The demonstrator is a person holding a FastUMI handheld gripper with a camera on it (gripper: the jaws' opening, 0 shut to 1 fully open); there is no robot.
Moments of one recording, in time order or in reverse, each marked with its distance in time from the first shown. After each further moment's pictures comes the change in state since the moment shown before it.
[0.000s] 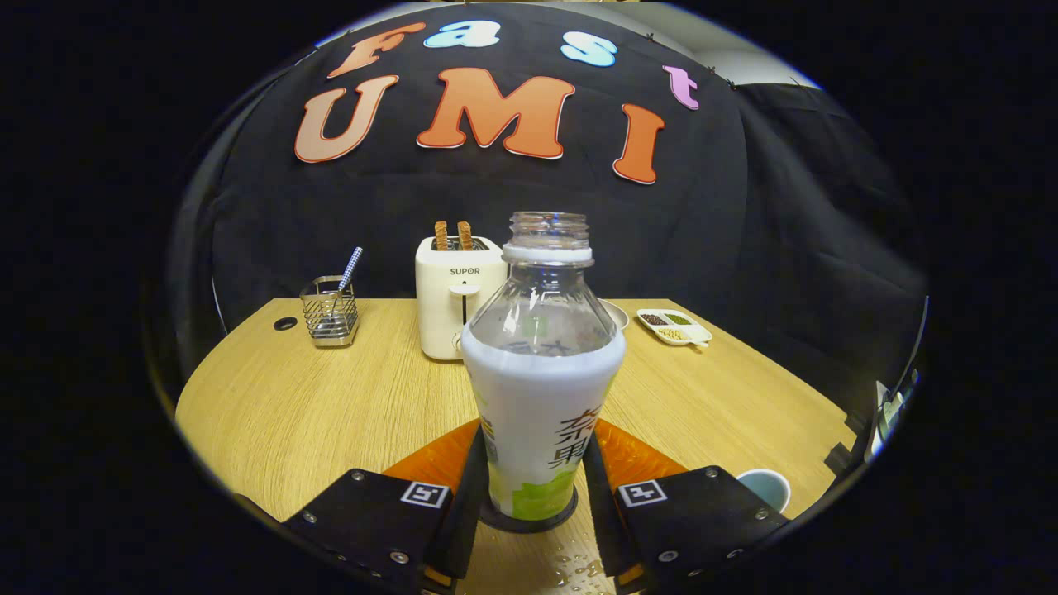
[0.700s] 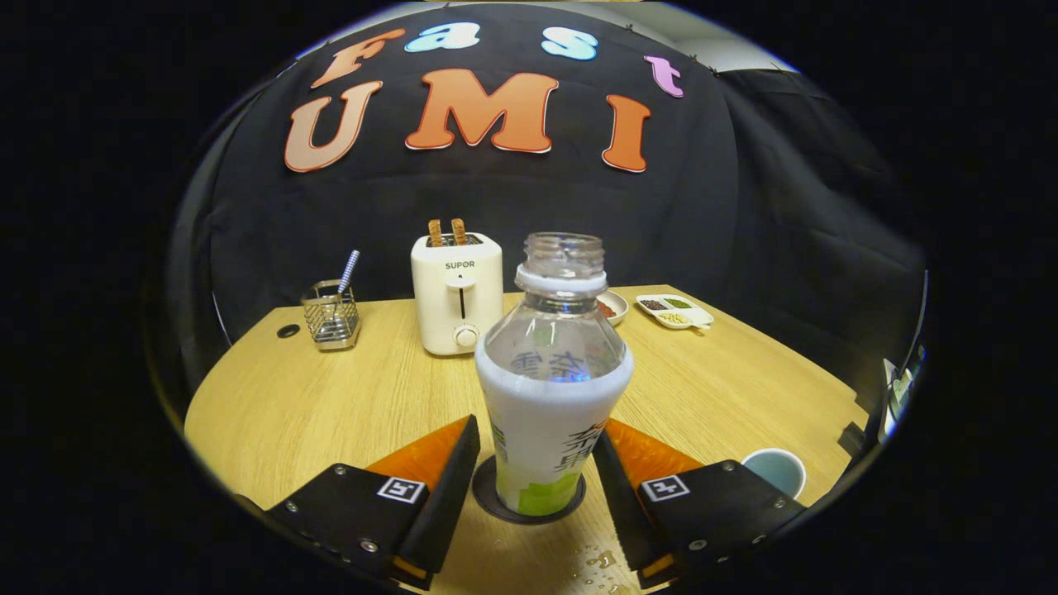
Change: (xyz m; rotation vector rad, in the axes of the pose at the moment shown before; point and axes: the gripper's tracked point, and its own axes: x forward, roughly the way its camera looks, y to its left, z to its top) arm -0.013 0.003 0.003 0.057 -0.012 0.022
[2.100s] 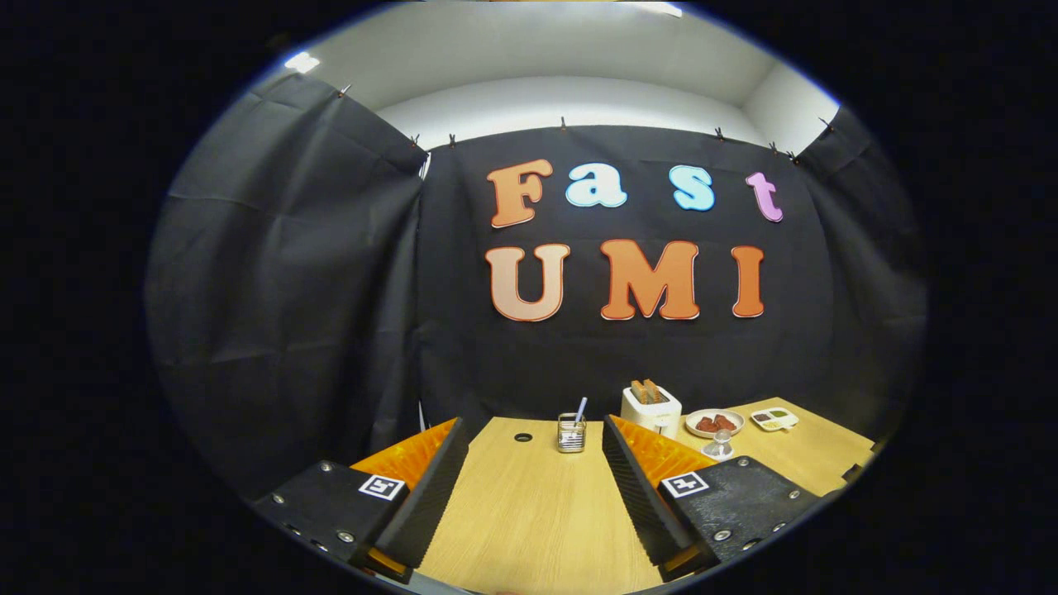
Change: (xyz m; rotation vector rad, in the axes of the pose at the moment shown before) arm -0.362 0.172 0.139 -0.017 -0.401 0.474
